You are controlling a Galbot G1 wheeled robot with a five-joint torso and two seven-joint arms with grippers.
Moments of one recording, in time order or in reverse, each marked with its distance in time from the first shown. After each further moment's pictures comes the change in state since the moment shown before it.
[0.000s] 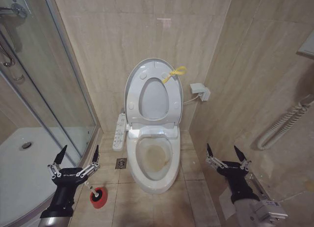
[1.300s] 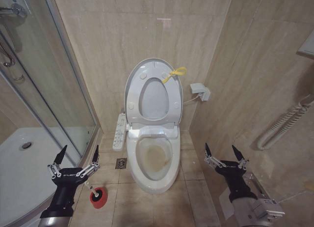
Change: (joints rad) left arm 0.000 0.000 0.000 0.000 0.000 0.000 0.000; right arm 0.016 -0.007 -0.012 -0.007 0.007 -0.008 0.002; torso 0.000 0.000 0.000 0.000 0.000
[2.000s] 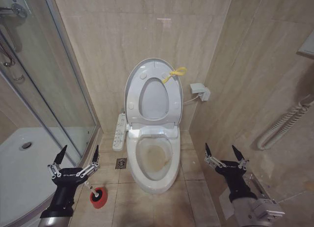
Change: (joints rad) left arm 0.000 0.000 0.000 0.000 0.000 0.000 0.000; right arm 0.000 0.000 0.000 0.000 0.001 0.000 0.001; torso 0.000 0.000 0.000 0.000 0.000
